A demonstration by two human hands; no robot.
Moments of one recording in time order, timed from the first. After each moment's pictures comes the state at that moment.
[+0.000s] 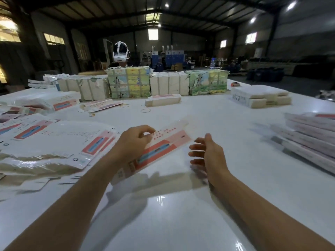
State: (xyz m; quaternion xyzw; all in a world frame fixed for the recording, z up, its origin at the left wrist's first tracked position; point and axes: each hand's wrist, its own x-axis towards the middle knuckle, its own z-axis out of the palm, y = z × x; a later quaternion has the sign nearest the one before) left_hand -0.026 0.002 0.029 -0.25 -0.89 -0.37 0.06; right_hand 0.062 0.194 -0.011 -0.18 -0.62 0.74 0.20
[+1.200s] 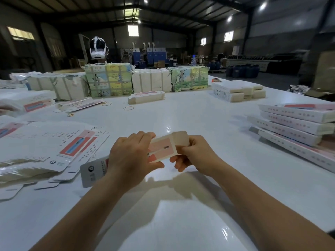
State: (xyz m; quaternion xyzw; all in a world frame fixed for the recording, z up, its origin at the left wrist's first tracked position) left_hand 0.032 0.025 0.004 -0.38 -0.86 -0.11 0.32; right_hand 0.084 0.209 -0.005 0.00 -0.74 0.66 0.10
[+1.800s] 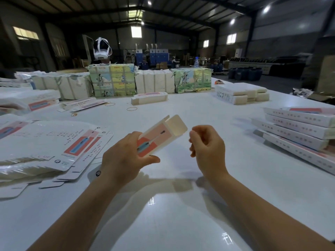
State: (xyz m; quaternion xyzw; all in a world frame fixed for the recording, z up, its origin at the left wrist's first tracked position) left_hand 0.009 0.006 -0.004 -0.29 -0.90 -0.26 0.19; right_hand 0.088 0.196 -0.009 -0.07 -0.70 0.57 0.42
